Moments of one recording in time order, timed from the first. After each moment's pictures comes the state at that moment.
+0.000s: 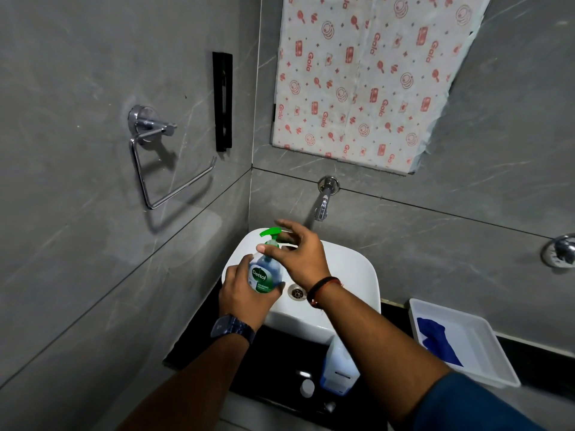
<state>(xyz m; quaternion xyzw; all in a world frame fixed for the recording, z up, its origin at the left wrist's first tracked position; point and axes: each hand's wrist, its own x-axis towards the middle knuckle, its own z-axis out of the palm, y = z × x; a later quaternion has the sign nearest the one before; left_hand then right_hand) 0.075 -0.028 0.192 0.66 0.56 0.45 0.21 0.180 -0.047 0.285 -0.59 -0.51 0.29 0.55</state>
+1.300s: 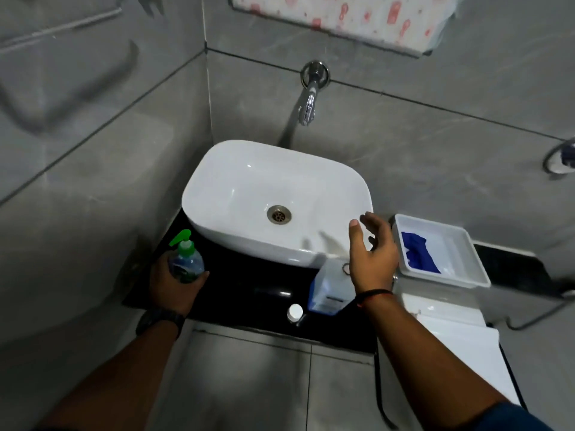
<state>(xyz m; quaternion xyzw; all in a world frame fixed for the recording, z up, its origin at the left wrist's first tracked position) 0.013 0.008 -0.005 0.60 0.59 0.43 0.34 0.287 -0.122 0.121 -0.73 -0.29 0.05 0.62</state>
